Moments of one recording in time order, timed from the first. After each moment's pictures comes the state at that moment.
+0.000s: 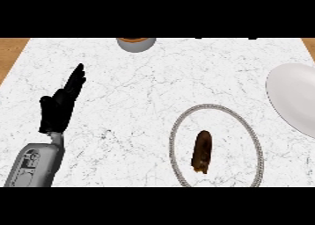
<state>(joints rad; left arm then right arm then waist) -0.28 0.19 0.01 -1.40 -0.09 0.03 0.08 -0.36 -1.03 -0.53 -0.54 0.45 0.17 -0.84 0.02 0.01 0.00</state>
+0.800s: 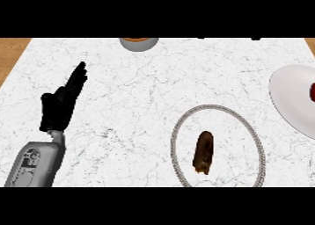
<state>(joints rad) -0.29 0.18 0.00 -1.42 -0.10 0.02 0.12 -0.67 -0.80 -0.30 -0.35 0.69 -0.04 -0.70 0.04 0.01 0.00</state>
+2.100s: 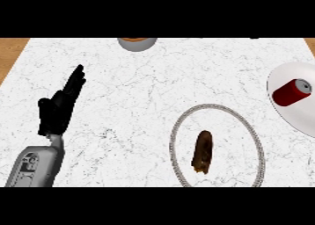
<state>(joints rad) -0.26 0.17 0.02 -1.44 -0.10 0.02 0.10 -0.73 -0.84 -0.62 -0.11 0.38 0.19 -0.68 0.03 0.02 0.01</state>
